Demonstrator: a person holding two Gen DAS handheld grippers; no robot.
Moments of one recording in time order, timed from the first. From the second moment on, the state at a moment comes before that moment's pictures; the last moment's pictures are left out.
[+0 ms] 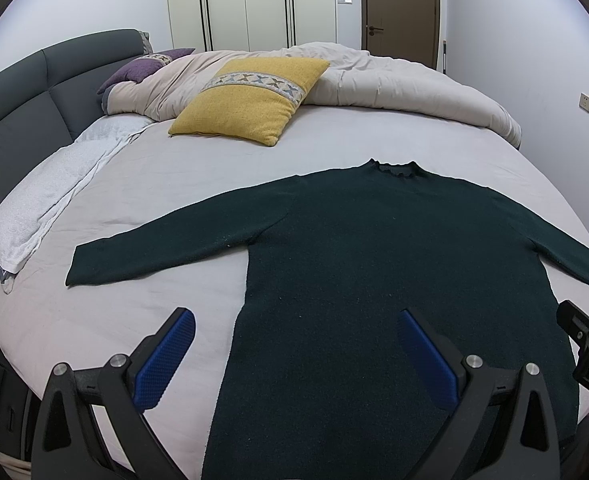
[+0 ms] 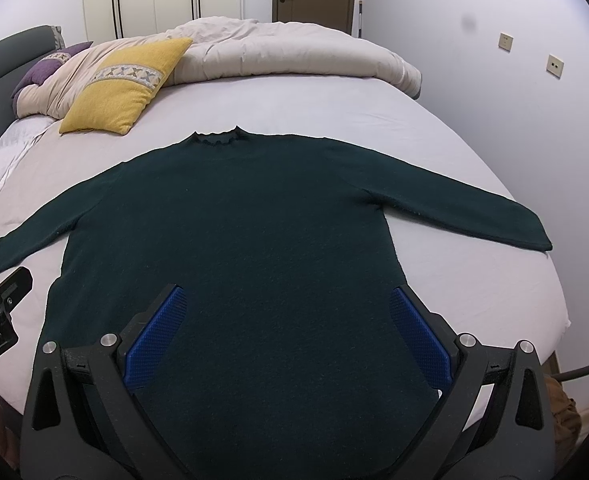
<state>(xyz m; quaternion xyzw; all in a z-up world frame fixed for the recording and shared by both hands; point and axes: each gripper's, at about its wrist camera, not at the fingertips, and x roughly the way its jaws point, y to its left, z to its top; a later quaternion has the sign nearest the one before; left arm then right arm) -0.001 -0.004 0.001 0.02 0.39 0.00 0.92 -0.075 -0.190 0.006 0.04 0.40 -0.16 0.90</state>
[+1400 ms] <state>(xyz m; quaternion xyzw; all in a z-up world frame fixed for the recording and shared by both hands) -0.005 -0.014 -0.003 0.05 0.37 -0.02 0.93 -0.076 -0.224 -0.006 0.08 0.40 -0.15 0.90</state>
